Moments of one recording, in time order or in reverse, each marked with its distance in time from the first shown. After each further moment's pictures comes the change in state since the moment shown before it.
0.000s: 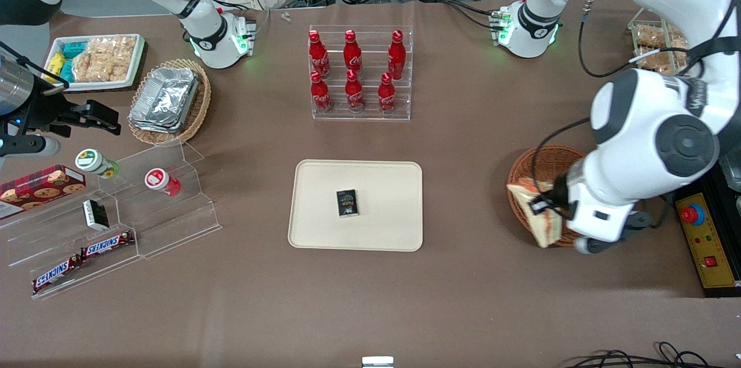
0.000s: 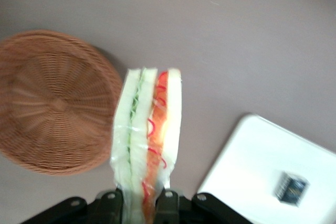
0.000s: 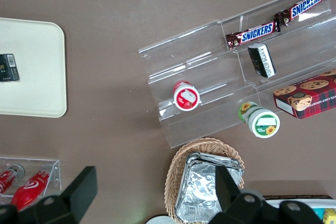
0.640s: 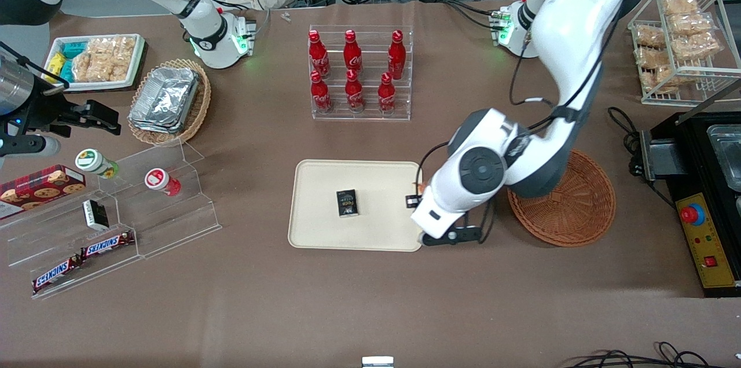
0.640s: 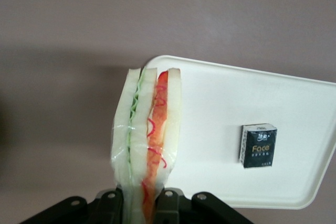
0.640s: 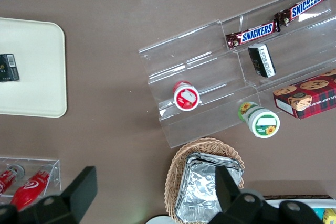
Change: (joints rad) arm -0.199 0.313 -0.124 0.086 0.108 0.199 -0.011
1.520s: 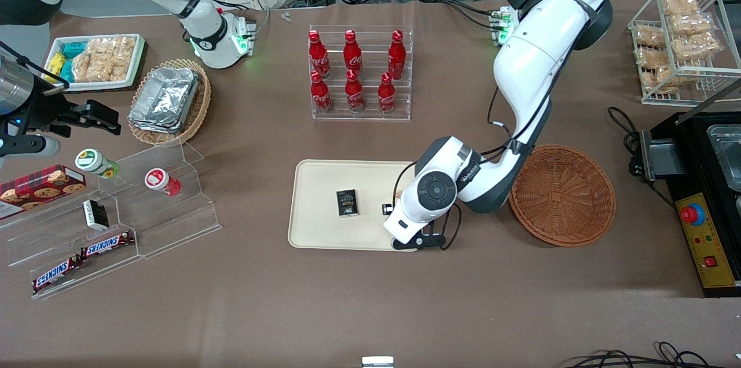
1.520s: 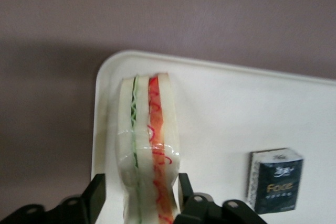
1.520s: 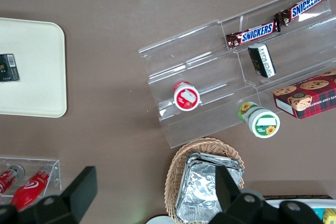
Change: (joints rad) arm -0.095 0.140 0.071 0.064 0.004 0.114 -0.018
